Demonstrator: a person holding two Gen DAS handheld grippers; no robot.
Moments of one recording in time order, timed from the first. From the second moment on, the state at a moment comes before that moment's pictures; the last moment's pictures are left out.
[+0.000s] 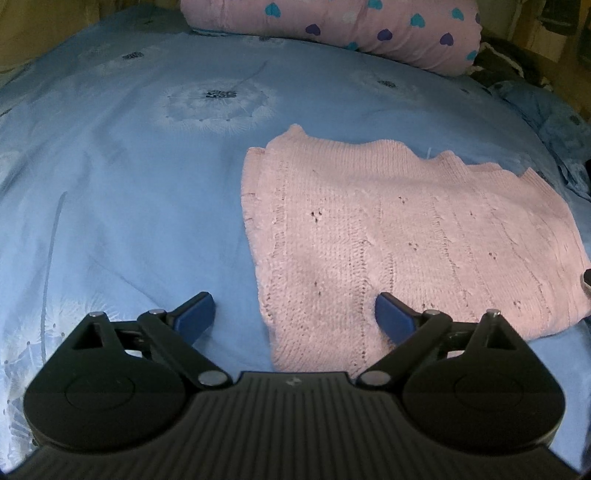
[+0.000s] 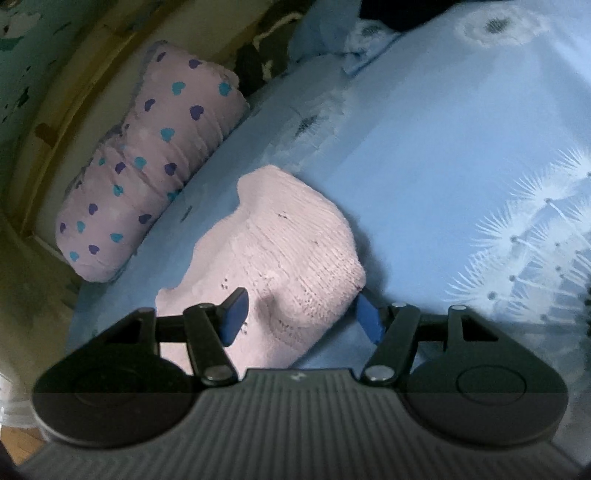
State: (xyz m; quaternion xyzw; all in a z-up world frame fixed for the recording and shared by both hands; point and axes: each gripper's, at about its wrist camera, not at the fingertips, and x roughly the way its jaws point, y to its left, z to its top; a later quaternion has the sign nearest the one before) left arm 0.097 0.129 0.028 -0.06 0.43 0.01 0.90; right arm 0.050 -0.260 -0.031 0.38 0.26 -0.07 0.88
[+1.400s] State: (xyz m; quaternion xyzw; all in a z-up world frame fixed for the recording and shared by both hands) left arm 0.104 0.125 0.023 -0.06 0.44 0.02 0.90; right arm 0.089 -0.258 -0.055 0.46 0.18 -0.06 0.87
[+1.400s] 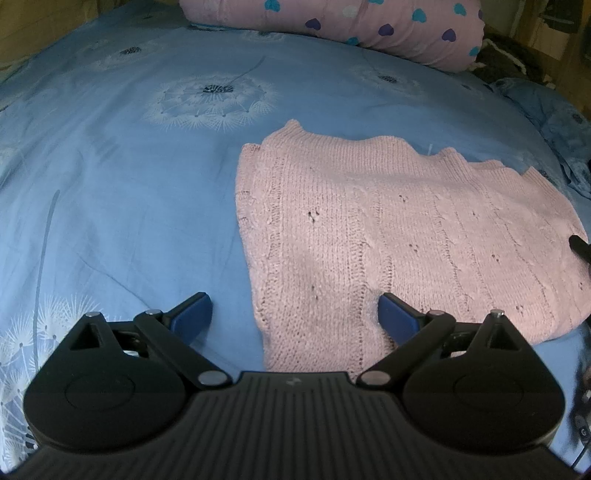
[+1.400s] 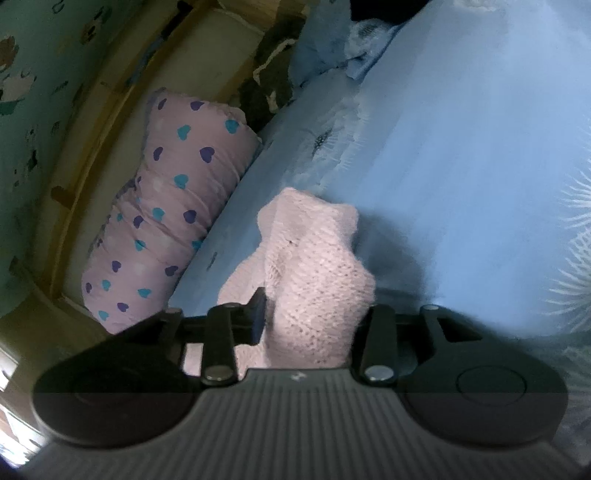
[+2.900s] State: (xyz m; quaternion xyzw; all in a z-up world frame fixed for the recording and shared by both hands) left arm 0.101 0.183 0.051 -0.12 0.42 0.08 0.90; right arm 0.121 -0.068 0.060 0.10 0.17 0.16 0.97
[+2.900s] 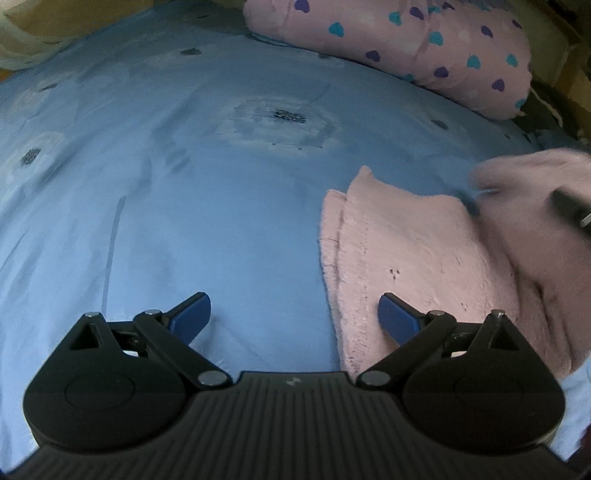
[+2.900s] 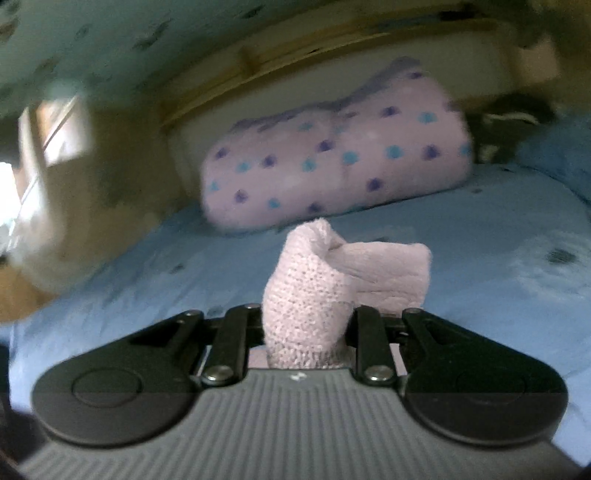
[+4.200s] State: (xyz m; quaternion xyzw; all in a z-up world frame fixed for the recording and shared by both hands) left arm 0.089 0.216 0.068 -0.18 0.38 0.10 0.90; right arm 0.054 0.009 0.034 0.01 0.22 0.35 0.91
